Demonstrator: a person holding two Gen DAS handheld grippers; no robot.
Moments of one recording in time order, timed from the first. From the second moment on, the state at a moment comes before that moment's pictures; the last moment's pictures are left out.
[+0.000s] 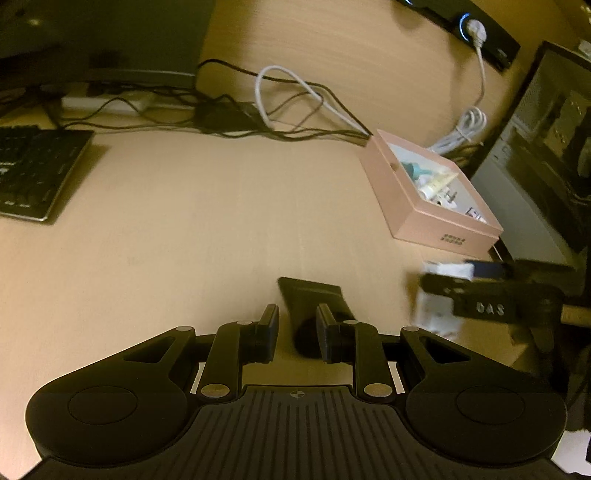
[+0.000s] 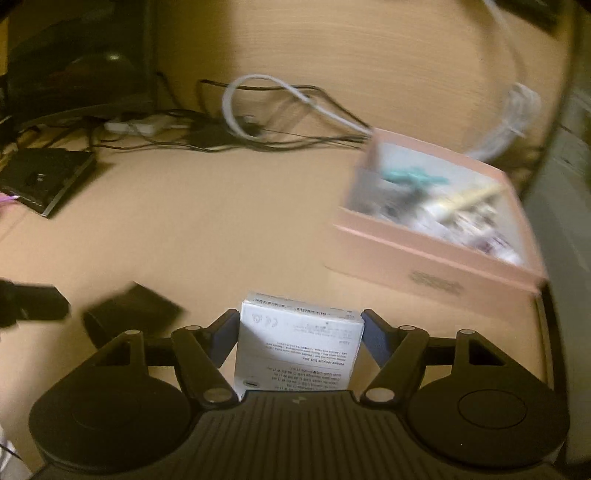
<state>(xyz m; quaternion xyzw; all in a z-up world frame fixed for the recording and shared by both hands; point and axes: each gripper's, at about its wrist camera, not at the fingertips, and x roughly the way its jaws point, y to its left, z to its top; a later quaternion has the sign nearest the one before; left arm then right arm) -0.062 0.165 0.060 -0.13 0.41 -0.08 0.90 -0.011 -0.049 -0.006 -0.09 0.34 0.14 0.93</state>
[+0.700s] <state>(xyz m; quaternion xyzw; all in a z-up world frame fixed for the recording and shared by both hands) -0.039 0.162 0.070 -0.14 0.40 -0.05 0.90 -0.039 -0.119 -0.067 0.00 0.30 0.03 0.95</state>
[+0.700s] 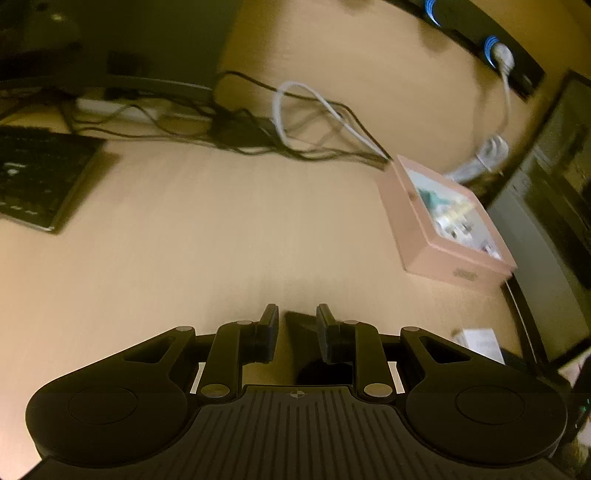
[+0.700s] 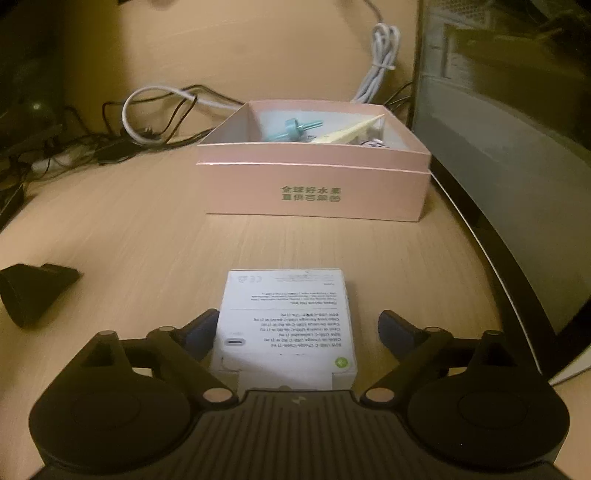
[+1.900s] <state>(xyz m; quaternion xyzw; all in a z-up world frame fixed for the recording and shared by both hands) -0.010 0.093 0.020 0.00 0.40 -0.15 0.90 -0.031 -0.121 -0.058 -0.02 0.33 0.07 0.94</state>
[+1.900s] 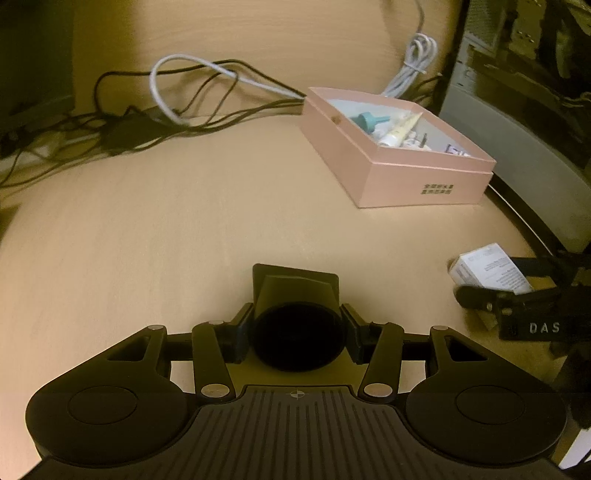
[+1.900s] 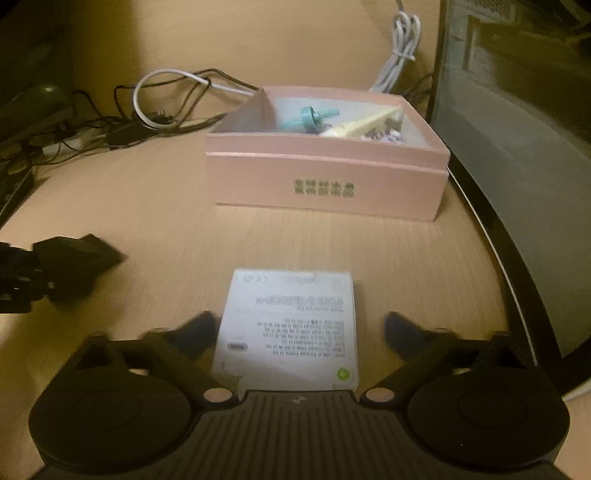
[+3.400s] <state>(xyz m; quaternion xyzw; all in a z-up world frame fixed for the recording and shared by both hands) 0.123 0.015 0.084 -0.12 0.29 -0.21 0.92 -0.129 -0.163 0.005 -0.02 0.28 -0.02 0.96</state>
